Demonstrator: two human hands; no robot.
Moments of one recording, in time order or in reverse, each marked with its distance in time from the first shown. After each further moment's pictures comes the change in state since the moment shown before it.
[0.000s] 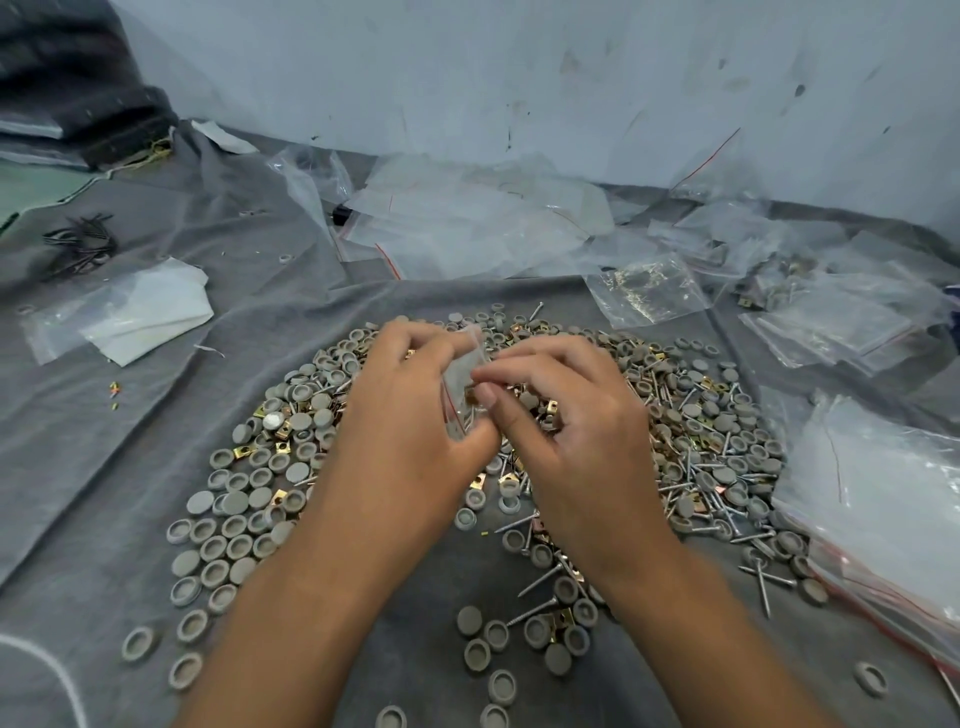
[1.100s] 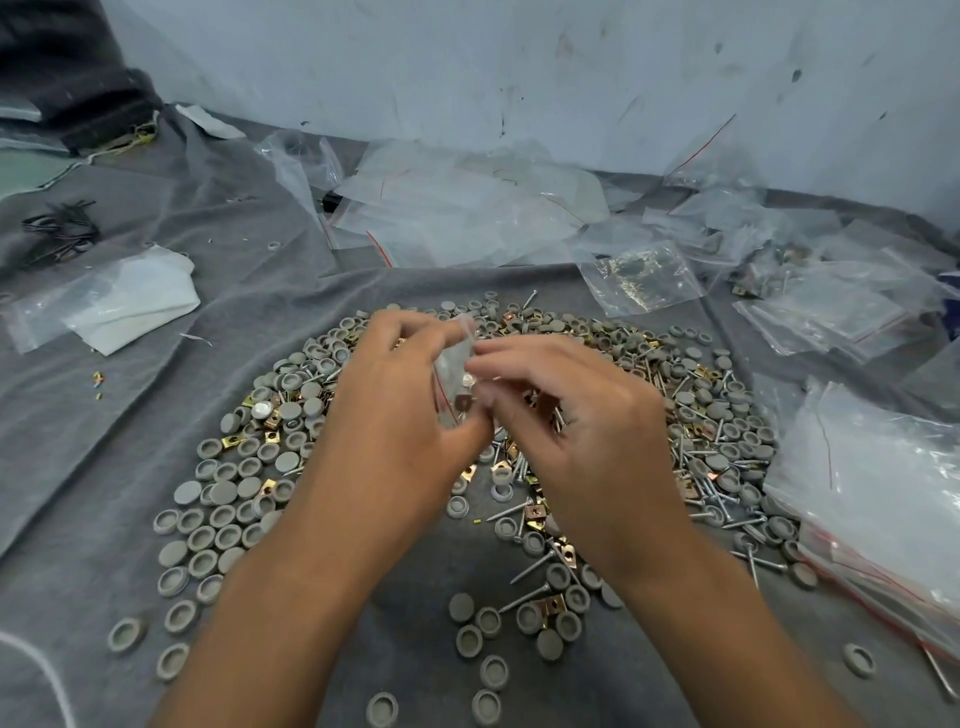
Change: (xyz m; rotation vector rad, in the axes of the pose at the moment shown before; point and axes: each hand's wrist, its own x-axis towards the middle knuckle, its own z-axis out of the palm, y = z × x) left_hand 0.000 -0.001 0.000 0.002 -0.024 0.003; right_hand 0.001 -0.006 -0.013 0.035 -0.045 -0.084
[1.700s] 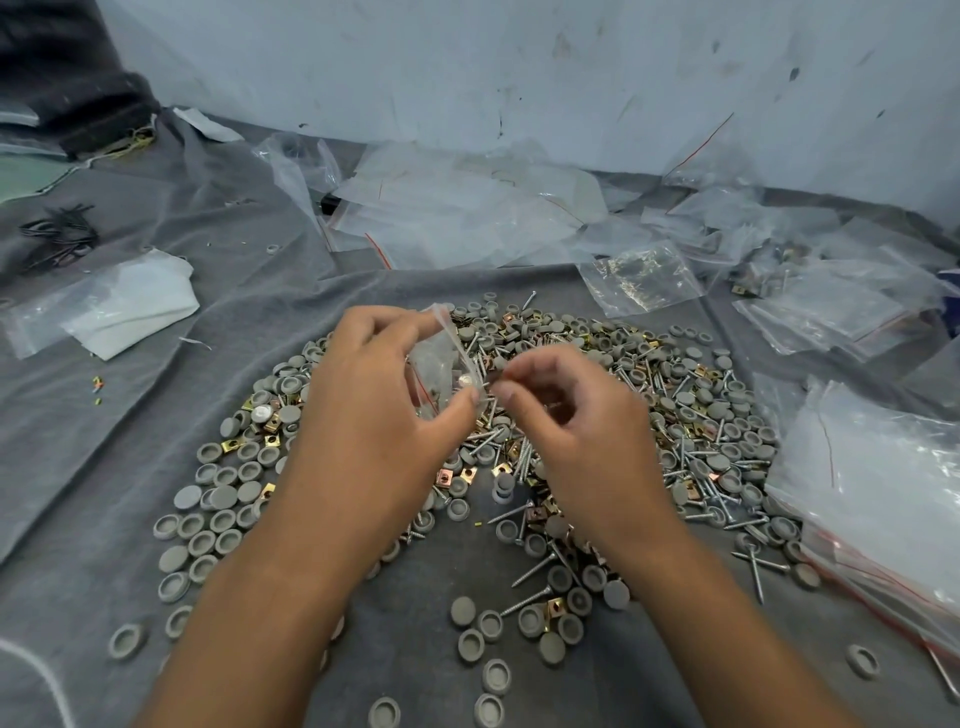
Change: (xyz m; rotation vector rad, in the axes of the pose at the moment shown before) left_hand 0.000 -0.009 -0.005 0.012 0.060 -0.039; right_hand -0.008 0.021 0.007 0.174 -0.082 0.396
